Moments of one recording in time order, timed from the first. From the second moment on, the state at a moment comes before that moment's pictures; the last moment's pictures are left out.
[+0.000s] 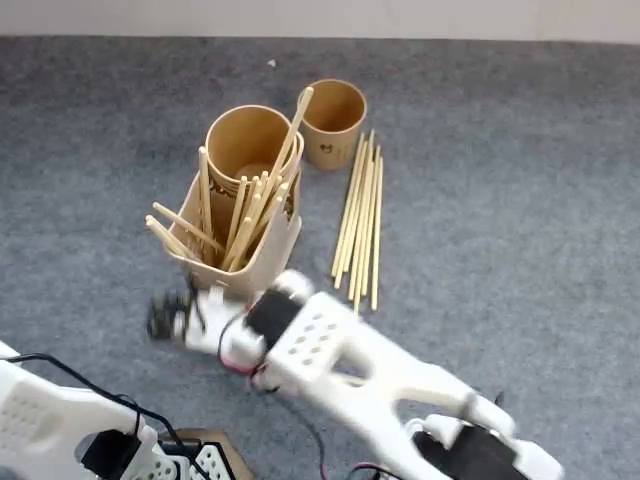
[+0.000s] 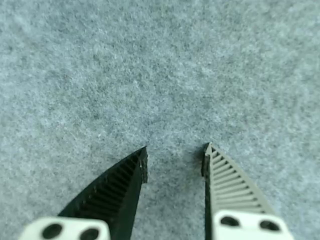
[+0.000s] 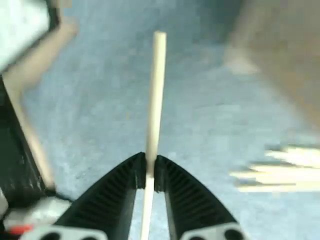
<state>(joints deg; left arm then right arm) -66.2 16.7 16.9 48.3 -17.3 -60.1 -19.2 20.3 84.1 27.9</state>
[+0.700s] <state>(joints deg) -66.0 16.5 18.2 48.0 -17.2 -46.8 -17.7 -20.8 45.2 6.3</state>
